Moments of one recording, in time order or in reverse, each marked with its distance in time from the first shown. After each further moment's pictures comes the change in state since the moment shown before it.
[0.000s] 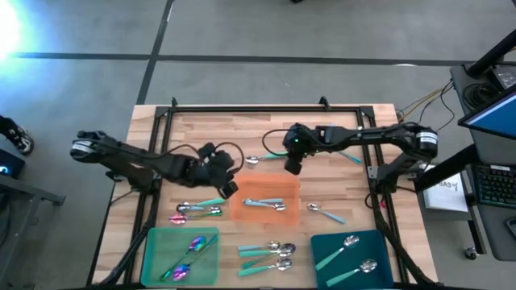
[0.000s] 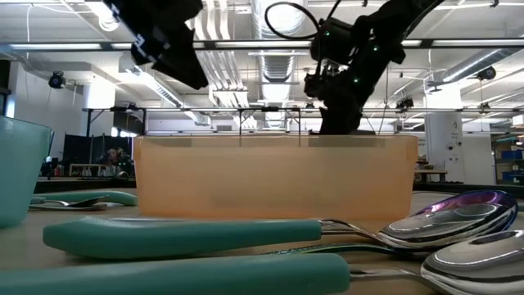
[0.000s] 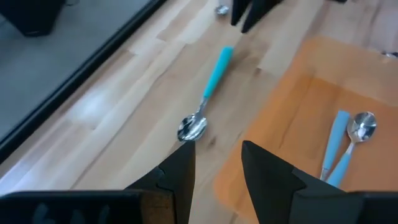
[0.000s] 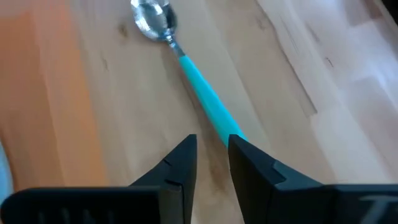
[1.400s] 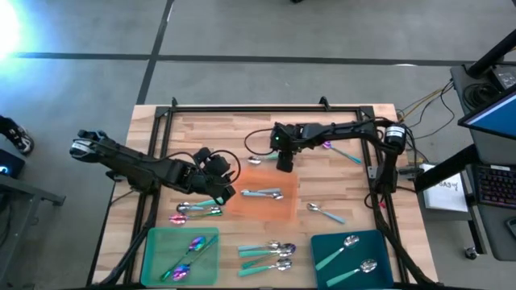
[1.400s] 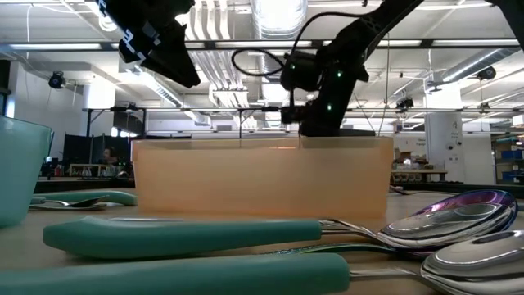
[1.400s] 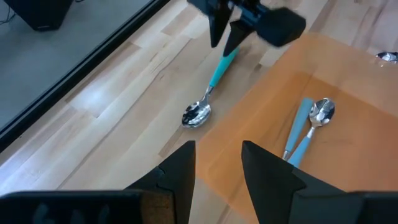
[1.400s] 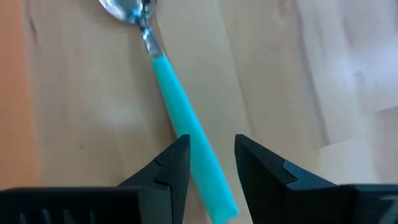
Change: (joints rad) left arm -0.070 -0.004 0.000 -0.060 -0.058 -0.107; right arm -0.037 0.275 0.217 -0.115 0.026 -0.169
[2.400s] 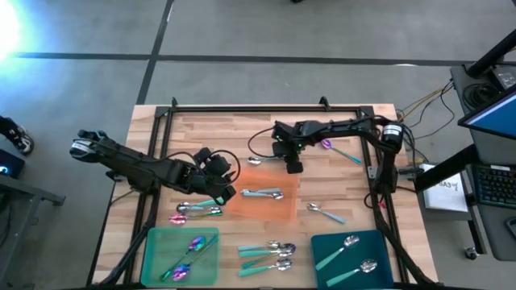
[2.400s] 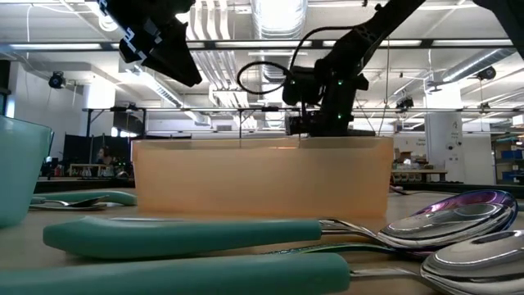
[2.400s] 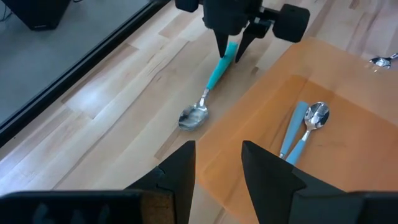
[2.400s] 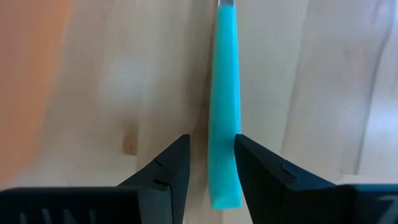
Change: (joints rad) left arm -0.002 0.000 0.000 0.015 0.002 -0.007; right arm -0.035 0.044 0.007 -0.081 -0.128 -0.389
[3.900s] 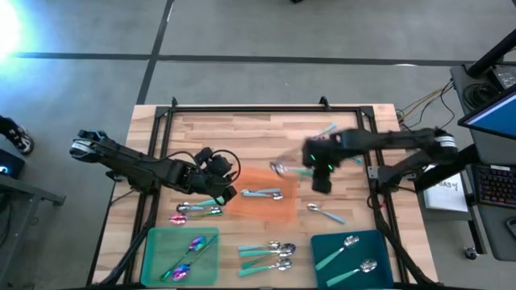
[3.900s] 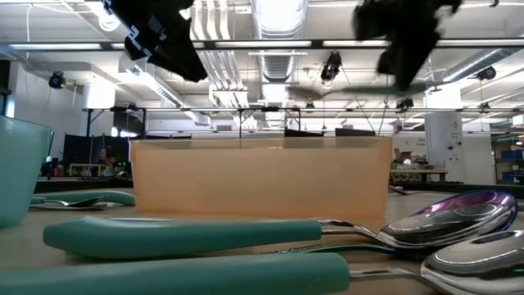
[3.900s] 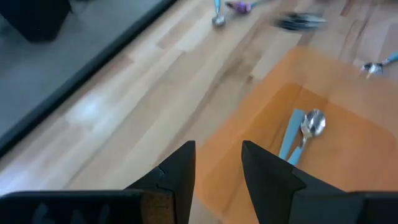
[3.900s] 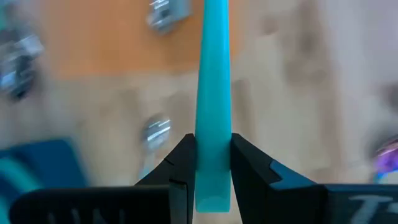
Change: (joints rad) left arm 0.001 0.002 0.000 0.050 -0.010 0.056; right arm 0.331 -0.529 -0.024 -0.522 -0.038 0.711
